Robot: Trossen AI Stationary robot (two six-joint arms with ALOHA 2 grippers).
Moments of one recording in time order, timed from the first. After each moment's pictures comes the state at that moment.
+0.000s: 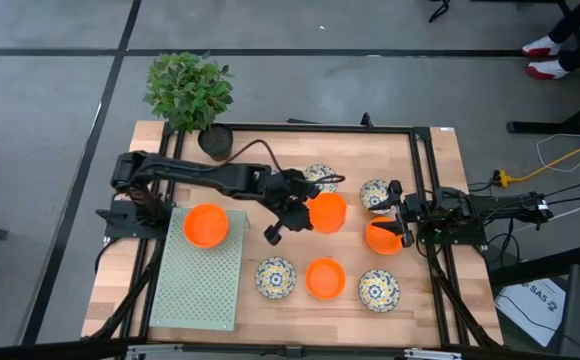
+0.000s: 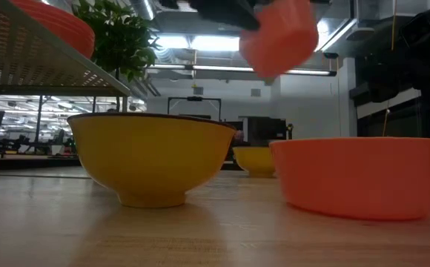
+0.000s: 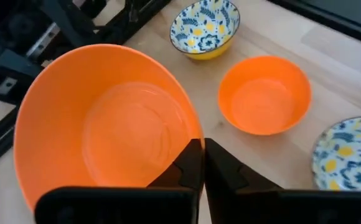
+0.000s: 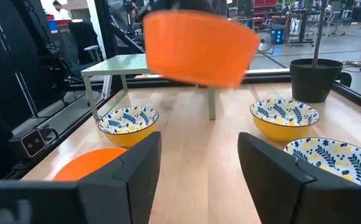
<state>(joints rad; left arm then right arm) -0.03 1.74 1.51 -0.51 0.23 0.67 0.09 0.07 0.01 0.02 -0.01 0.07</state>
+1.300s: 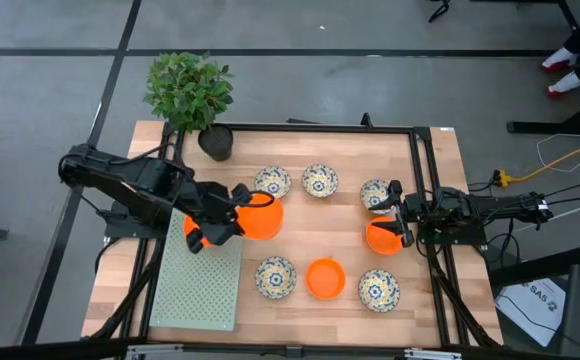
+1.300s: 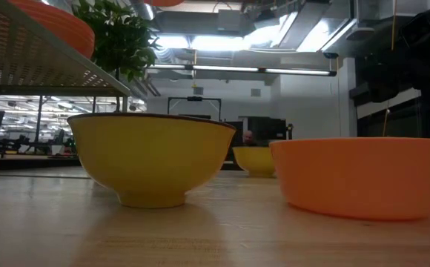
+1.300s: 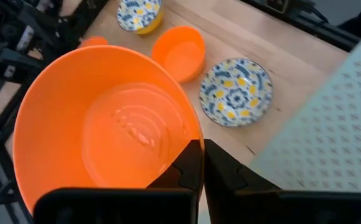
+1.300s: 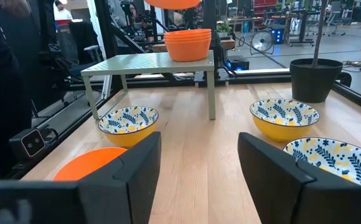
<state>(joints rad) -0.30 1.30 1.51 -1.08 -0.01 0.62 0.09 0.07 0.01 0.02 -0.01 0.07</state>
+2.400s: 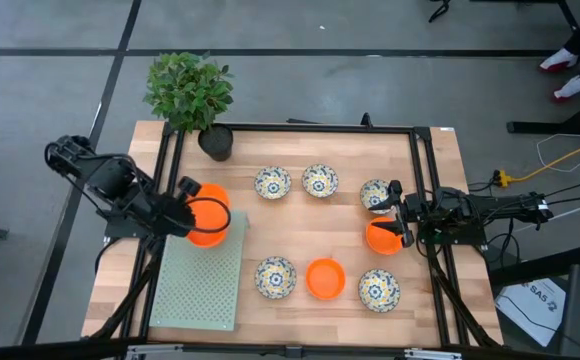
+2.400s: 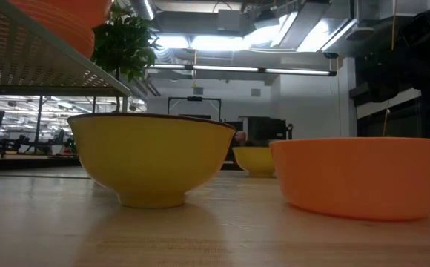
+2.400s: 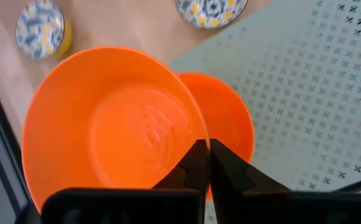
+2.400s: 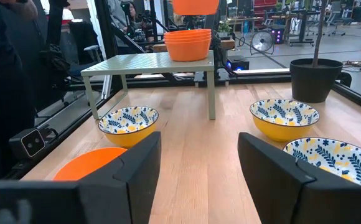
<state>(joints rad) -0.55 1.15 1.51 -1.53 -0.21 -0.01 0.09 0.07 0.01 0.02 -0.01 0.07</state>
